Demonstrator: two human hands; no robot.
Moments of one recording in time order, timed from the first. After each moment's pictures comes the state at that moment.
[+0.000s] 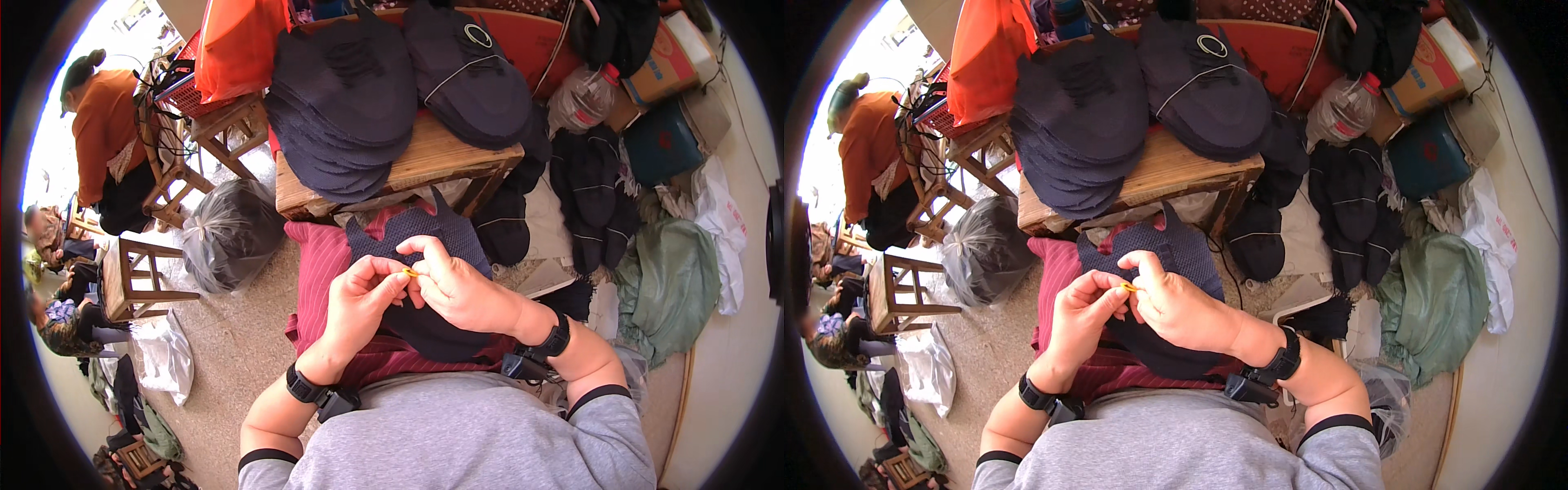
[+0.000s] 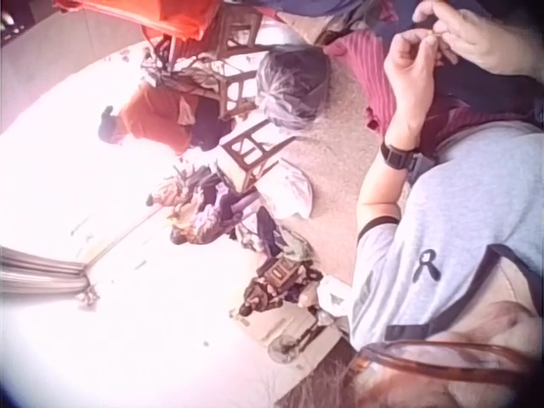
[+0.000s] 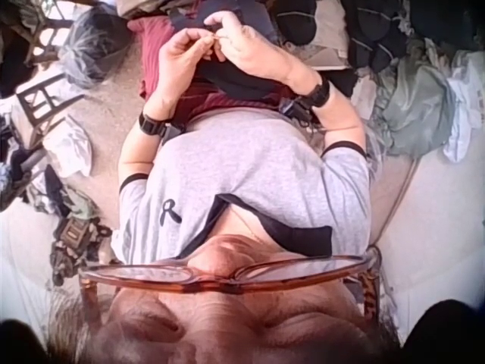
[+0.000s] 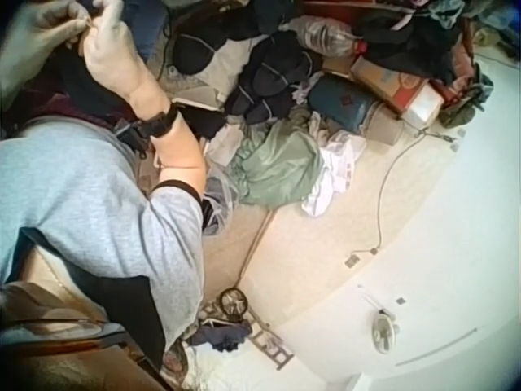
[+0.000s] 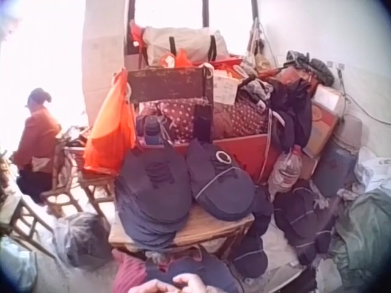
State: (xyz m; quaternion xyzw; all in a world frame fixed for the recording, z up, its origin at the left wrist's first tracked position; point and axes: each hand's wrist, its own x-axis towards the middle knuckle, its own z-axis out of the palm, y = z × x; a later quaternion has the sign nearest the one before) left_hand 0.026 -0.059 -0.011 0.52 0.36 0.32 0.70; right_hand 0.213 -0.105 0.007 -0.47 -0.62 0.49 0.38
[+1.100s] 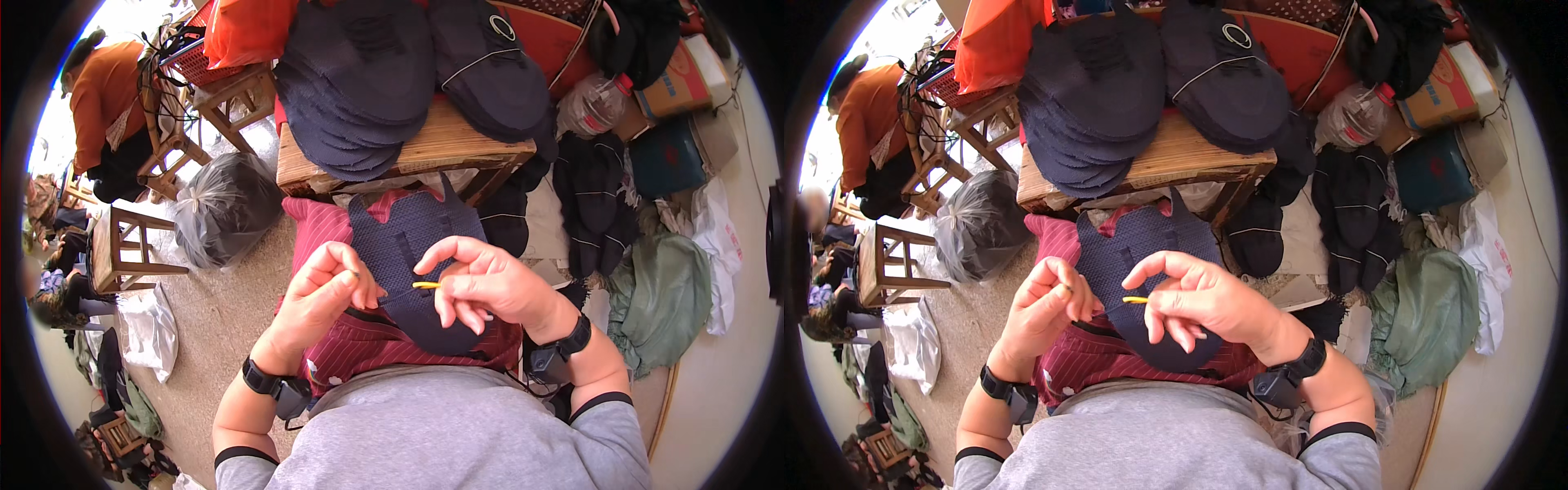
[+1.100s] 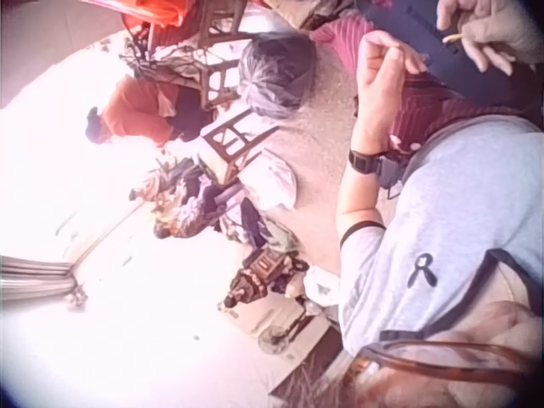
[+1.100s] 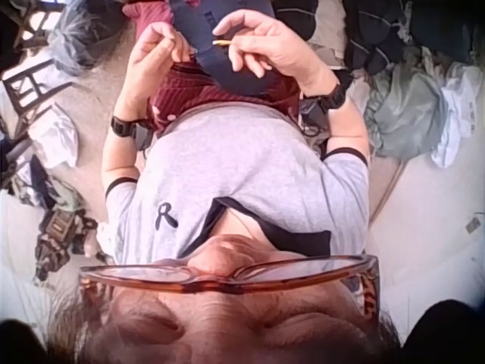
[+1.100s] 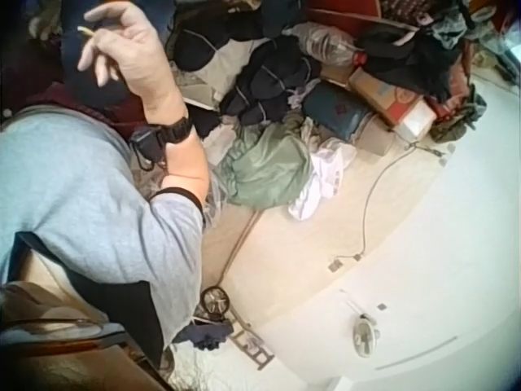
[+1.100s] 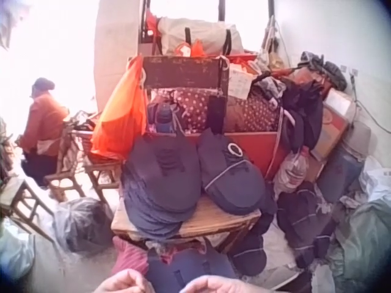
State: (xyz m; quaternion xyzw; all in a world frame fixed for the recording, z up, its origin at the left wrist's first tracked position) left_hand -0.023 -0.049 -0.007 0.39 0.14 0.33 0.85; right_hand 0.242 -0.118 0.035 -0.36 -0.35 0.79 0.36
